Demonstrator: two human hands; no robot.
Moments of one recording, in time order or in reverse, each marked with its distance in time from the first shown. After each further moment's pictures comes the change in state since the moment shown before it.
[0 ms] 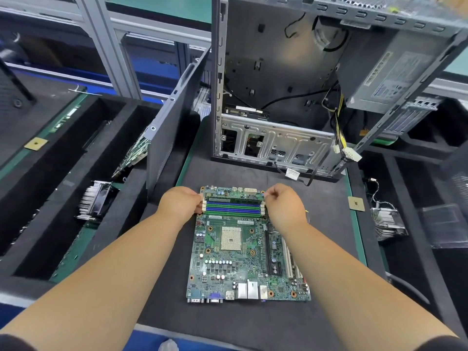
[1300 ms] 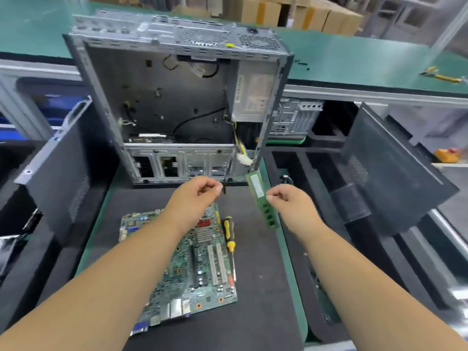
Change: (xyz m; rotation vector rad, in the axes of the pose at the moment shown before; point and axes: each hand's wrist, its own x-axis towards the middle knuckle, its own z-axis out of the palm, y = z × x) left_hand -0.096 0.110 0.131 0.030 -0.326 0.634; right_hand -0.038 0.093 -0.176 0.278 0.154 -0.006
